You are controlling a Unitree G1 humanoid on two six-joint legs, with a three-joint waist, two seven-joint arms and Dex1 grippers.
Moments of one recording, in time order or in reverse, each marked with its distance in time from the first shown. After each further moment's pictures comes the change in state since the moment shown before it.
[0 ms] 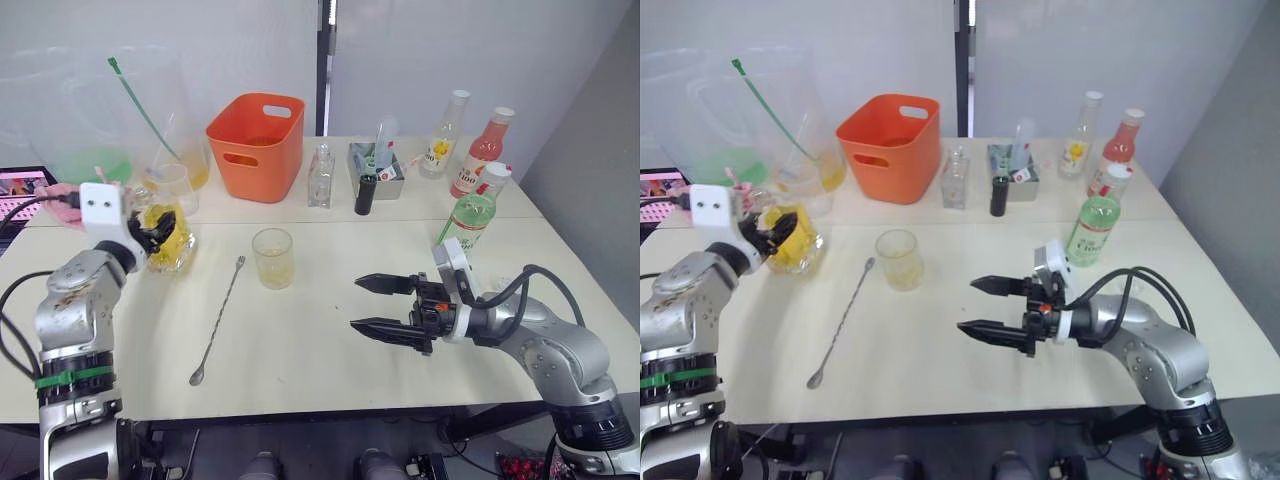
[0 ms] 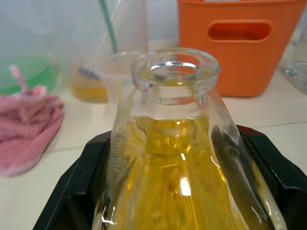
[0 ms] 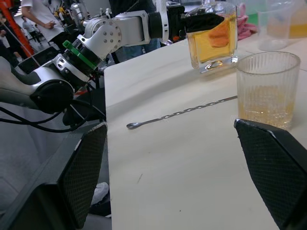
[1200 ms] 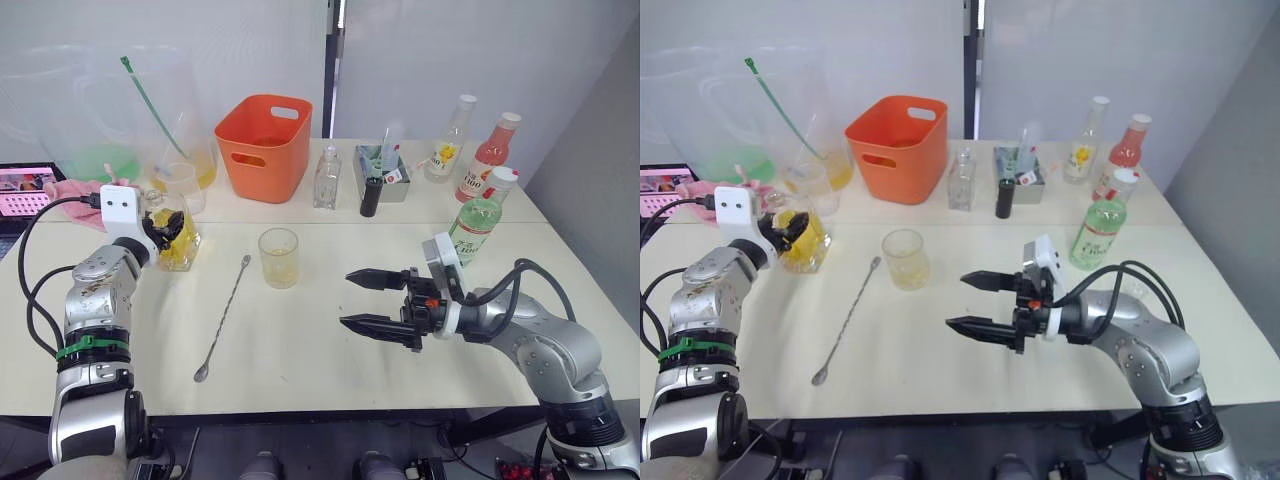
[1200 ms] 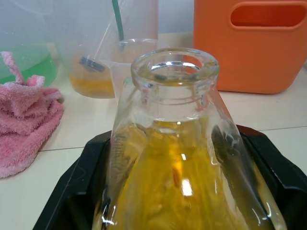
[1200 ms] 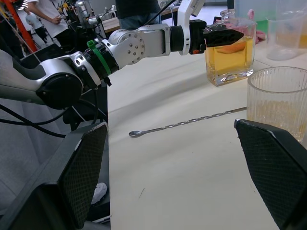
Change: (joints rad) left arm -0.221 0.006 -0.129 0.445 0.050 -0.262 -0.012; right arm -0.019 0.019 0.016 -0.033 0.005 0.019 -0.062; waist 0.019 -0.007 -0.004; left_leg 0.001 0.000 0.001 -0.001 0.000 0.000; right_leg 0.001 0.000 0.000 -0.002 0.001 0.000
